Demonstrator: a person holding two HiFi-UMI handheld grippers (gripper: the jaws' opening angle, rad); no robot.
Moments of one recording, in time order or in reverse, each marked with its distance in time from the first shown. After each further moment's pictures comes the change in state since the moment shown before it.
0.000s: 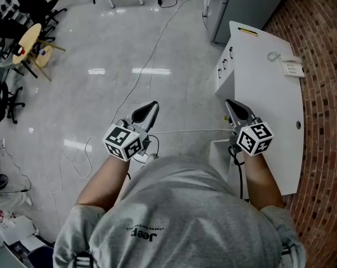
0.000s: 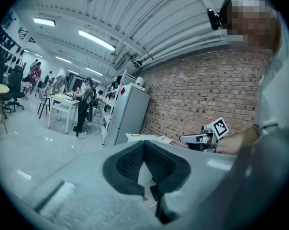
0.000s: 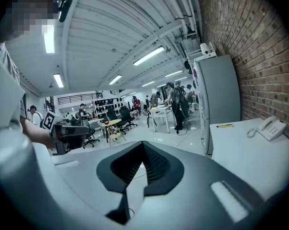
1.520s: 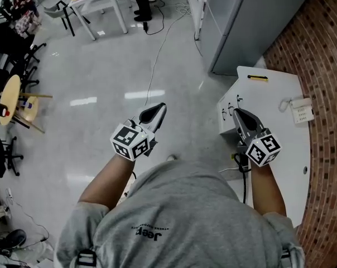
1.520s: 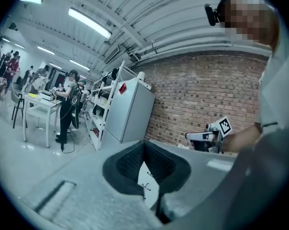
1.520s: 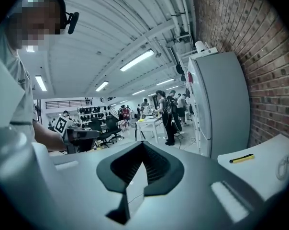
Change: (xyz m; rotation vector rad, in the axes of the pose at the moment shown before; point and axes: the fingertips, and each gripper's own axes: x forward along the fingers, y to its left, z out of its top) left arm 0.303 0.293 0.155 0.061 0.025 -0.185; right arm 0.289 -0.192 0.171 0.014 -0.128 -0.100
